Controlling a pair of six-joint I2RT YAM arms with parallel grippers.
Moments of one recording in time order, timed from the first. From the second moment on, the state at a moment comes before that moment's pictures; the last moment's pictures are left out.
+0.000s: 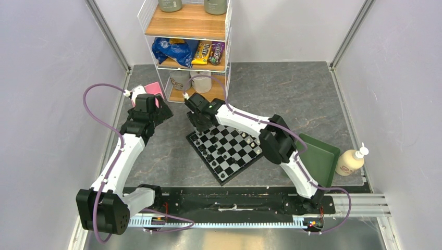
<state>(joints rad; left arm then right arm) -0.12 1.10 0.89 -0.47 -0.31 -0.53 0.93 2.33 2.03 -0.74 0.10 0.32</state>
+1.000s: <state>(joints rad) -0.12 1.09 0.89 -0.47 -0.31 -0.53 0.88 2.21 1.85 -0.70 0.11 0.35</state>
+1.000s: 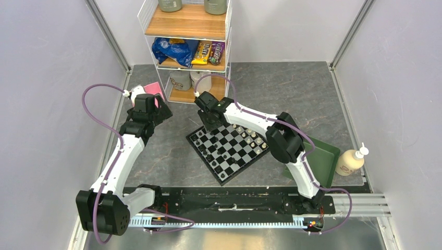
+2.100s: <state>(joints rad) -0.12 1.09 0.89 -0.47 -0.31 -0.53 0.88 2.21 1.85 -0.71 0.10 0.37</state>
